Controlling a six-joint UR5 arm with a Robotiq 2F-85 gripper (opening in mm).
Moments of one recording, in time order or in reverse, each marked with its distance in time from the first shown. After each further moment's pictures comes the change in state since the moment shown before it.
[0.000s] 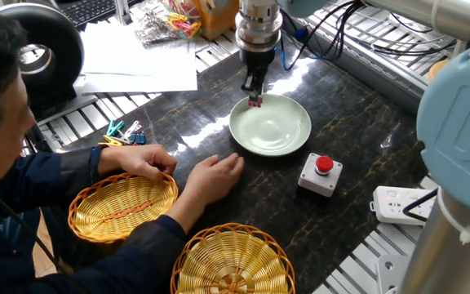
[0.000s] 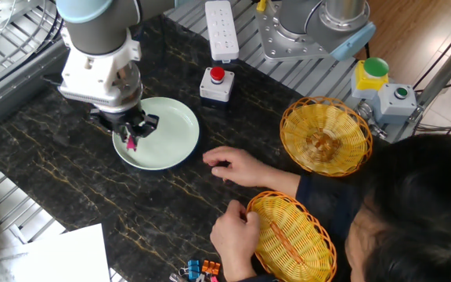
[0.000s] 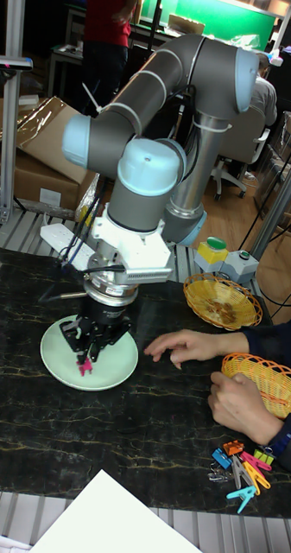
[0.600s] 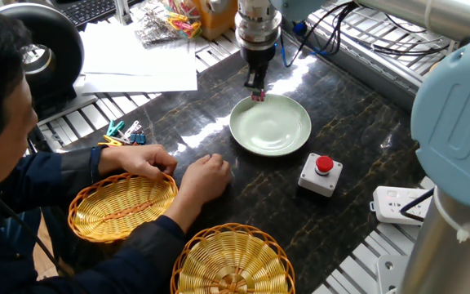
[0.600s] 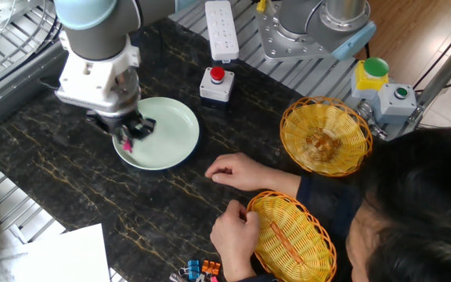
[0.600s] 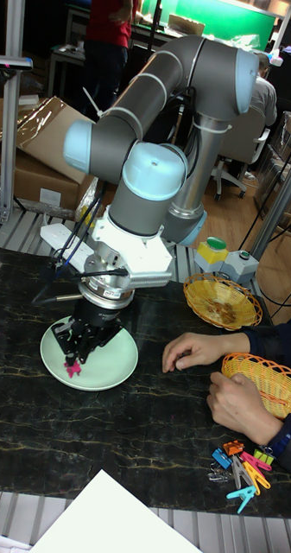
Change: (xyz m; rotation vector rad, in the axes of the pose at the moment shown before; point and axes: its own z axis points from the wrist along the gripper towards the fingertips) arm -0.014 0.011 -0.005 -0.018 -0.001 0.121
